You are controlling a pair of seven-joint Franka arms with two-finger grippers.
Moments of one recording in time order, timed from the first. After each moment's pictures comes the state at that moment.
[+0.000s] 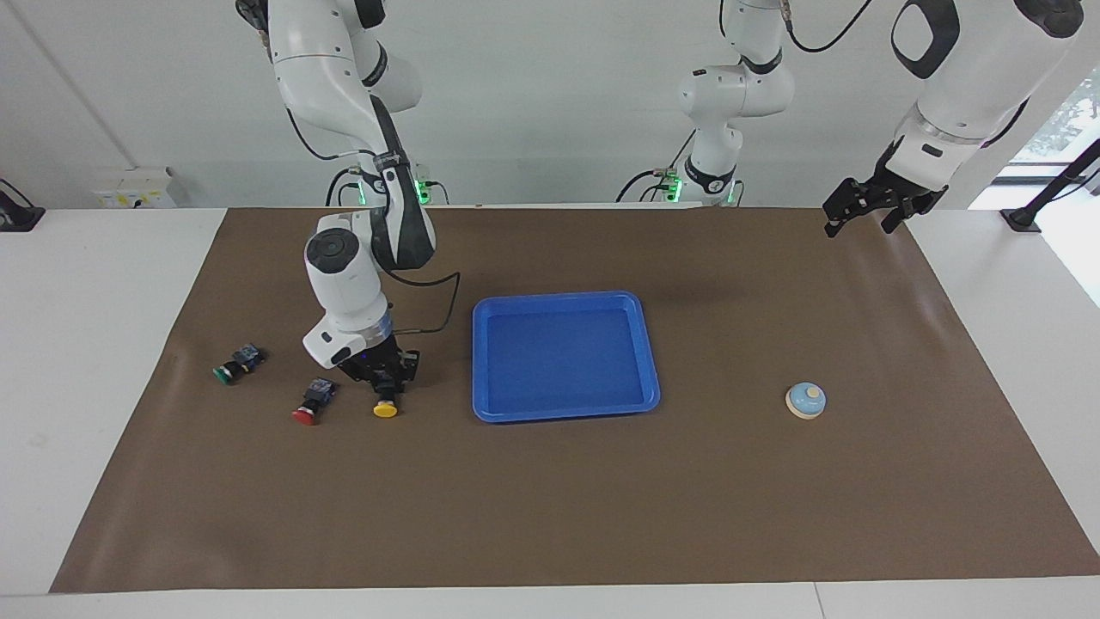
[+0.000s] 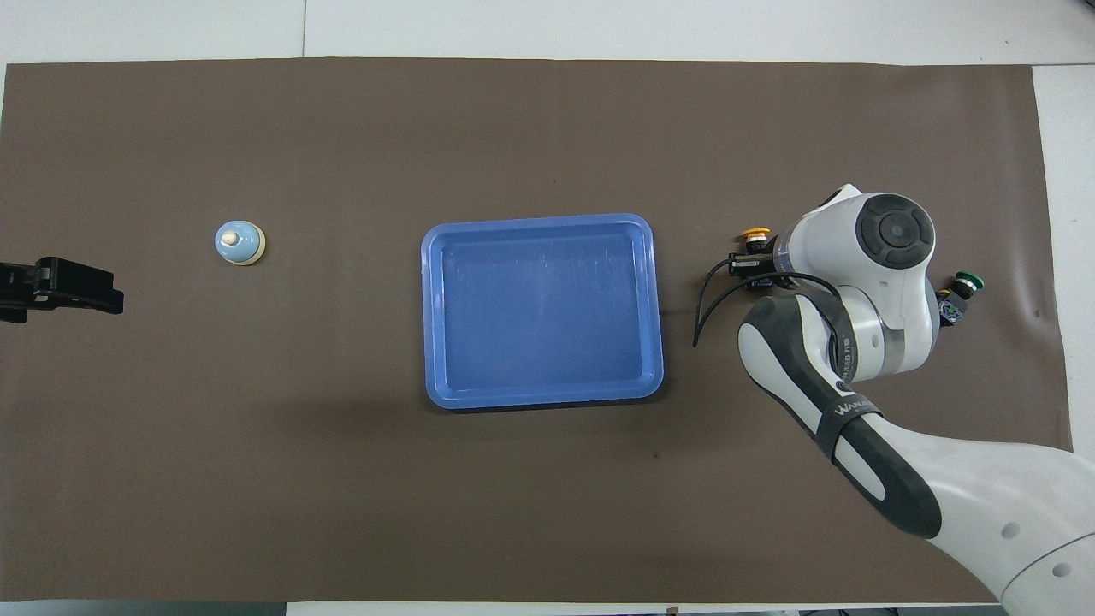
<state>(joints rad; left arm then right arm) -0.02 -0.09 0.01 -1.73 -0.02 1.58 -0.02 0.17 0.31 -0.01 -2.05 -0.02 2.44 0.19</state>
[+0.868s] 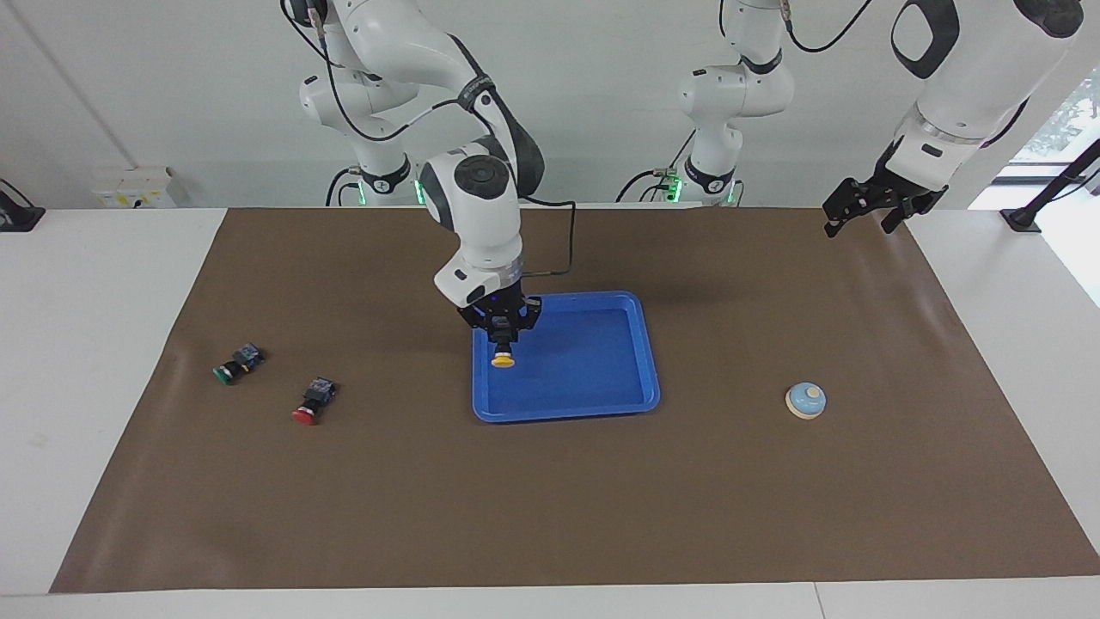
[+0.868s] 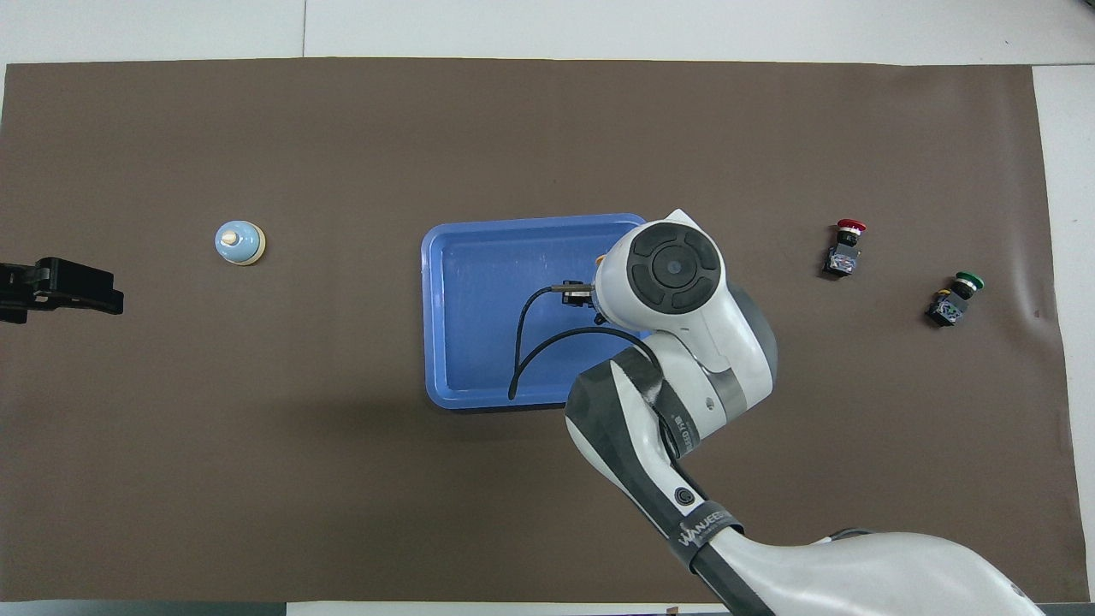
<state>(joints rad) -0.02 -0.09 0.01 -1.73 -0.02 1.58 -0.02 0.52 0.28 0.01 -1.89 -0.02 2.26 0.62</state>
